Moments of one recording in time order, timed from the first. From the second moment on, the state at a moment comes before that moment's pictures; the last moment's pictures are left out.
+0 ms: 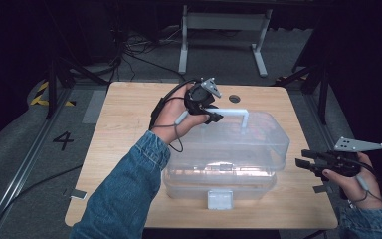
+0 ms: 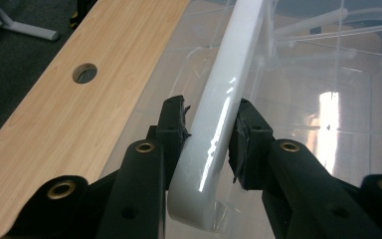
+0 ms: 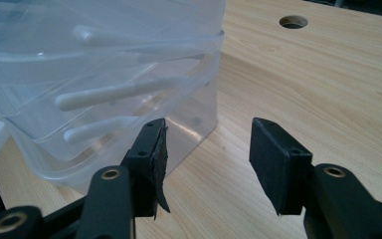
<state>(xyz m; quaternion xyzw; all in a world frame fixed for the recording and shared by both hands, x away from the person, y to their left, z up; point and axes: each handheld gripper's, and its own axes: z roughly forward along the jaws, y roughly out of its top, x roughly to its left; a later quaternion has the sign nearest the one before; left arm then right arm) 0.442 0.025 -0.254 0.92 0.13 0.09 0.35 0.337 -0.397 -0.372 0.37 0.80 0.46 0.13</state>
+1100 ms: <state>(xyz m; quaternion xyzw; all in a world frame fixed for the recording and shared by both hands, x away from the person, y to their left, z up) 0.469 0.023 -0.246 0.93 0.15 0.08 0.34 0.315 -0.332 -0.356 0.28 0.78 0.54 0.14</state>
